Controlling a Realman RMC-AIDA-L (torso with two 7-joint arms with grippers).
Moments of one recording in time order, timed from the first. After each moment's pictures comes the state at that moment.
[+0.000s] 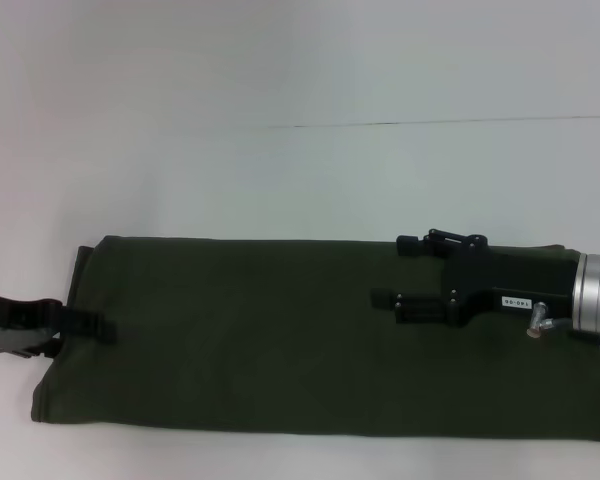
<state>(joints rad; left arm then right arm) -0.71 -1.94 0.47 0.63 2.72 1.48 -2.44 0.63 2.09 -0.48 -0.46 -2.15 -1.44 1.18</state>
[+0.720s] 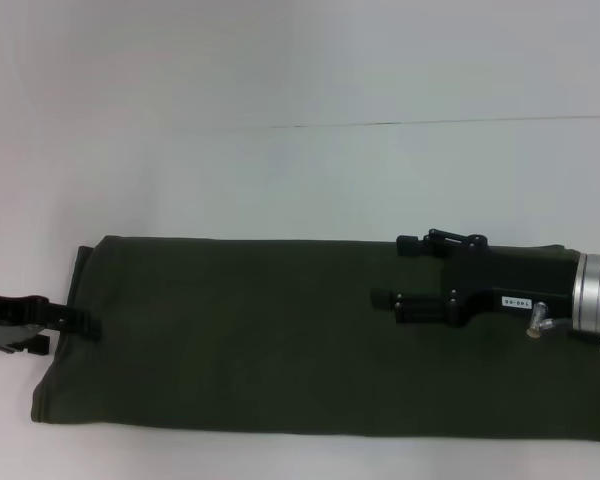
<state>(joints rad) -0.71 -1.94 0.47 0.65 2.75 1.47 -2.45 0.63 2.09 -0.48 -0.46 -2.15 -1.44 1.18</state>
